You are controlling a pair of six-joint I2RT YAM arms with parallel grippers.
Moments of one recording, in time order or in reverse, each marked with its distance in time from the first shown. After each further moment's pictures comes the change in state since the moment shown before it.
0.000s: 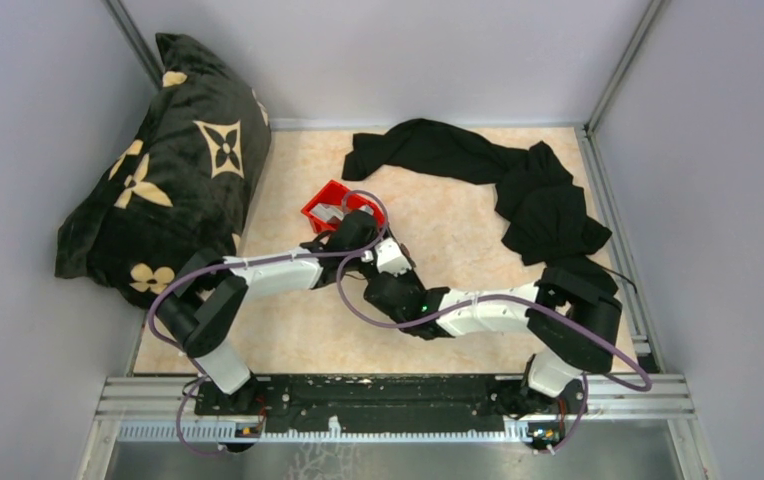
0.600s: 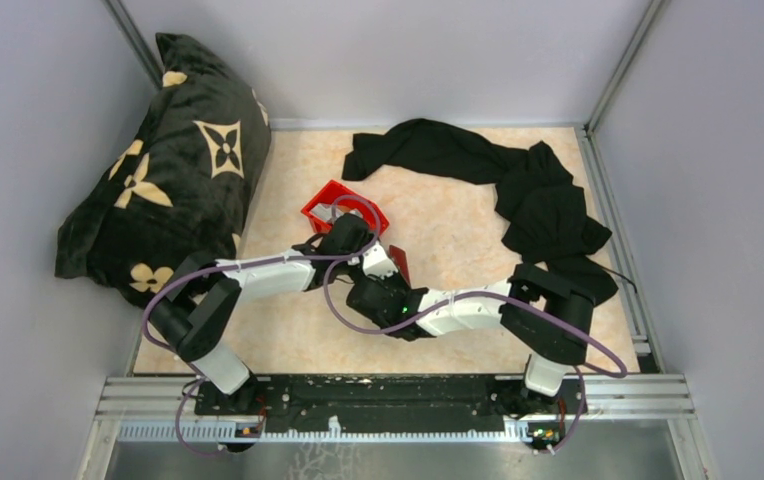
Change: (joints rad) left arm 0.033 -0.039 -0.051 -0.079 -0.042 0.061; right arm 0.050 0.138 0.117 -0.064 0.078 0.053
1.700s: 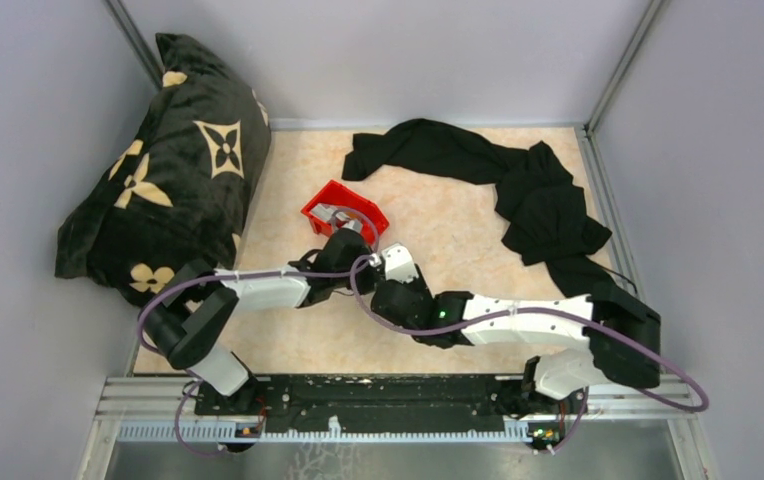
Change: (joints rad) left arm -0.030 -0.043 -0.141 0.192 -0.008 -0.005; right arm 0.047 -0.308 -0.067 -0.232 -0.208 0.136
